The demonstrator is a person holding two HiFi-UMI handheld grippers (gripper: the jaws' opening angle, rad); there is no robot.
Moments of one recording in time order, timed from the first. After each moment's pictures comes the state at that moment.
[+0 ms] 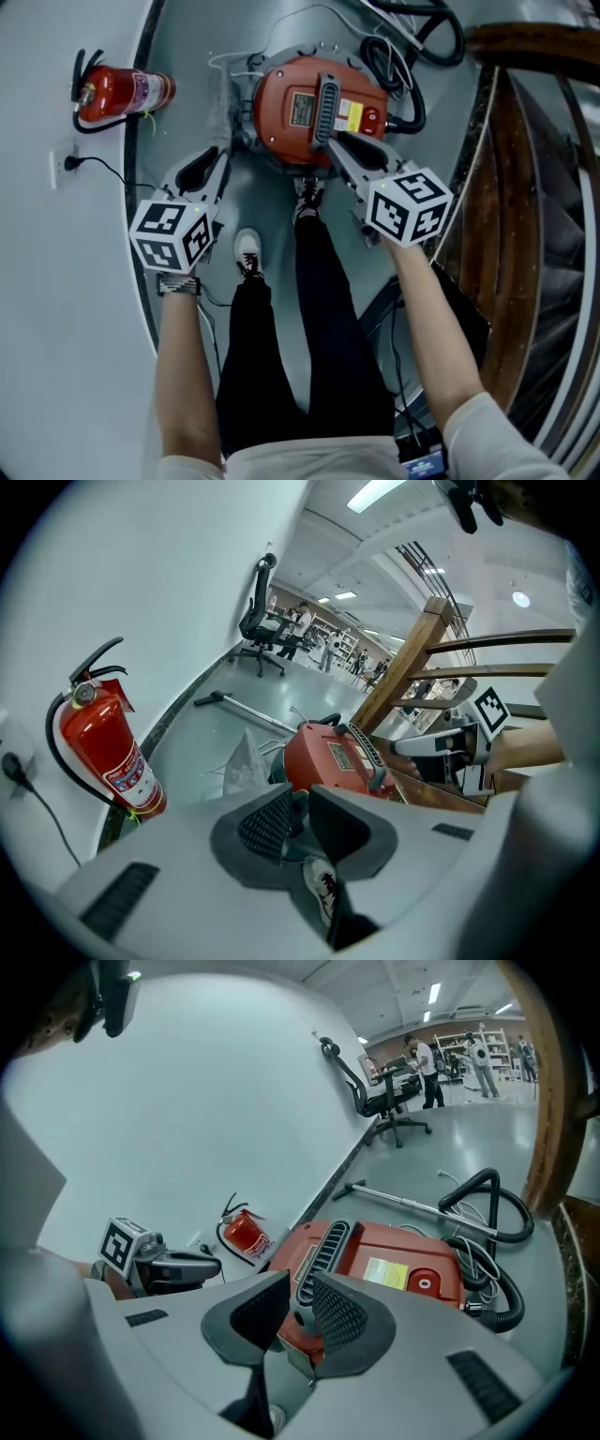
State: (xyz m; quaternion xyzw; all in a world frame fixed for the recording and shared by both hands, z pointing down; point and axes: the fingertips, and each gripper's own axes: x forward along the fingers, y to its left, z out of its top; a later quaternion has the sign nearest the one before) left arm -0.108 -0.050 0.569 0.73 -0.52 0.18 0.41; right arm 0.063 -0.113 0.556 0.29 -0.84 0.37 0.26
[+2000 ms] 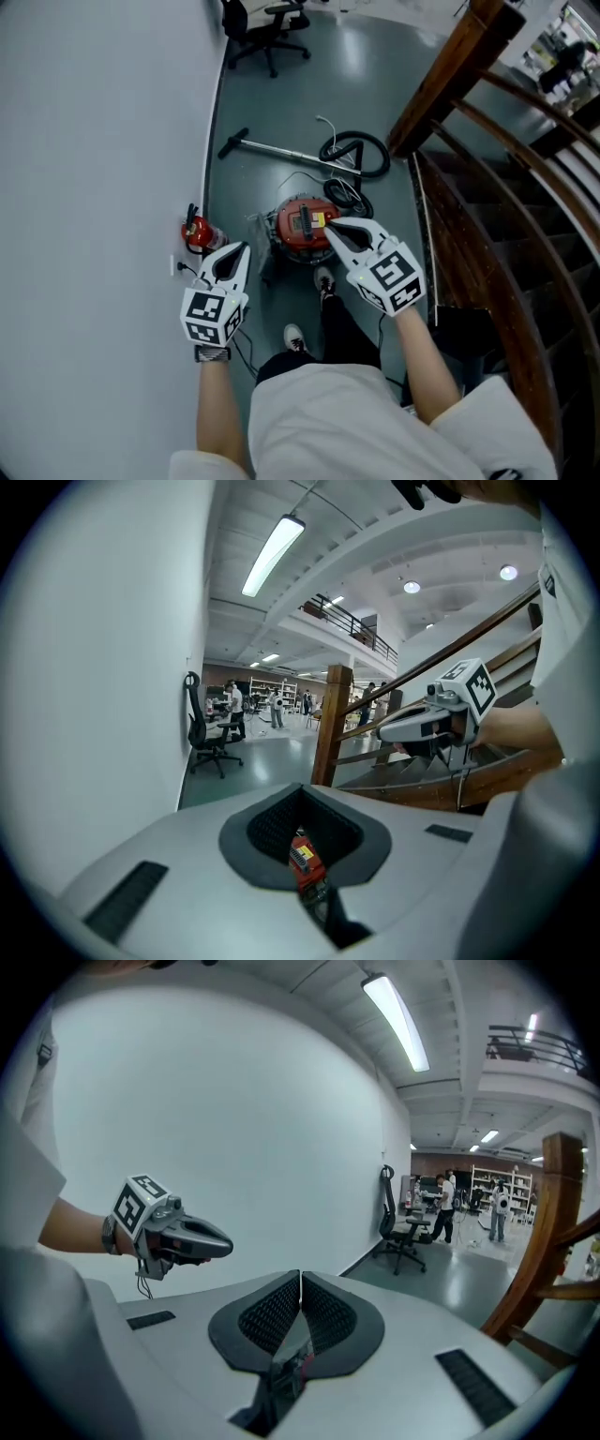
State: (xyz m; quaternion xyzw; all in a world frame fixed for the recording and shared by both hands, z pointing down) left arm -0.105 0.020 0.113 0.86 -0.47 0.14 0.15; right arm 0.043 -0.007 0.083 0.33 -0.92 0.08 0.21
